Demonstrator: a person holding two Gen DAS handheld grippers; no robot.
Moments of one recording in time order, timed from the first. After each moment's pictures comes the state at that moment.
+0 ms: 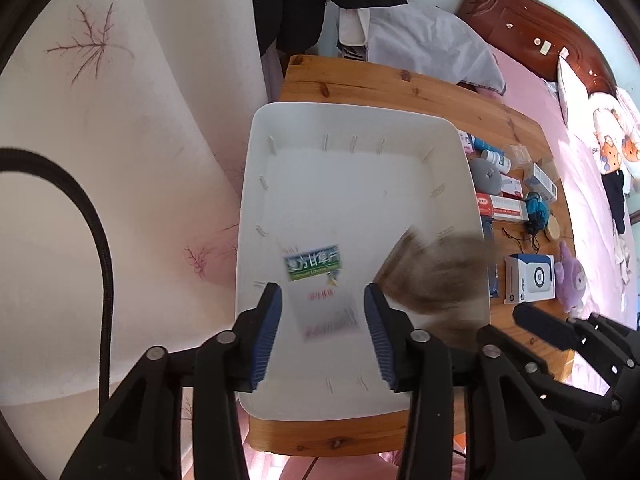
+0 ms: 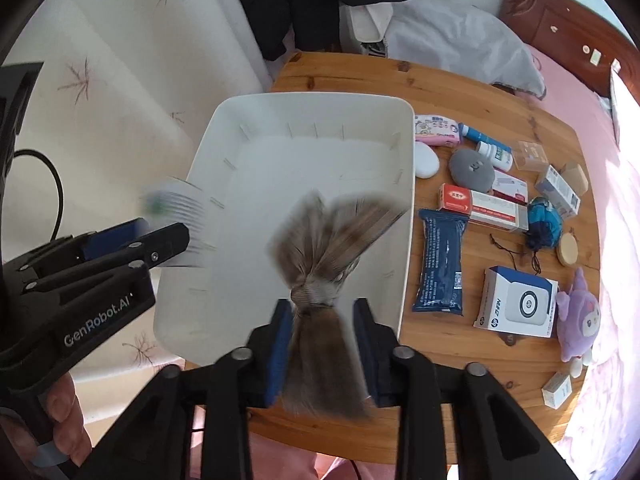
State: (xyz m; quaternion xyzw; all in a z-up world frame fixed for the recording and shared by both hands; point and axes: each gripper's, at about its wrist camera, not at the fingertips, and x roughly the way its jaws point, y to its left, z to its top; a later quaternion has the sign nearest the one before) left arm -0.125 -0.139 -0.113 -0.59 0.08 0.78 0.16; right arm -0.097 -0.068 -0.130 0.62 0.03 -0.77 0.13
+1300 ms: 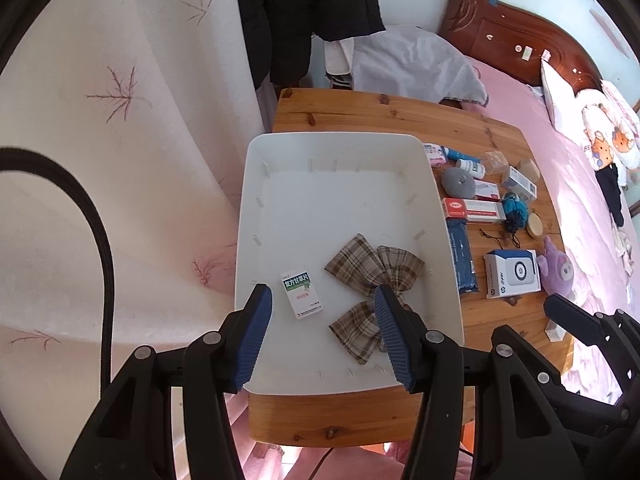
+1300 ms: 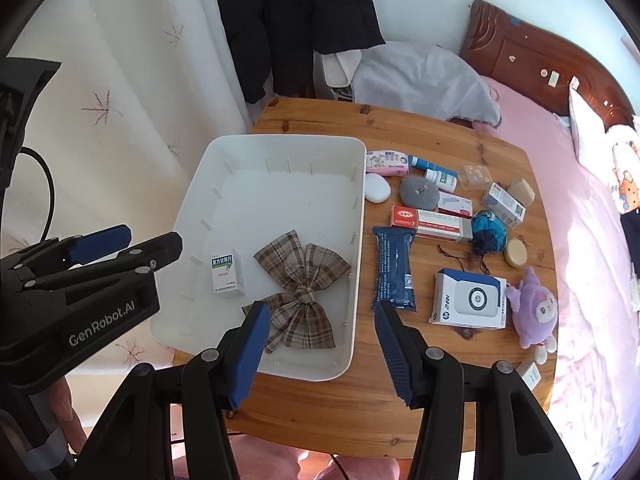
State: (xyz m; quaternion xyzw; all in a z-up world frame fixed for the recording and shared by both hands) left arm -0.080 -0.127 -0.071 -0.54 0.10 0.82 0.16; right arm -0.046 -0.042 -0.079 0.55 0.04 -0.83 0.09
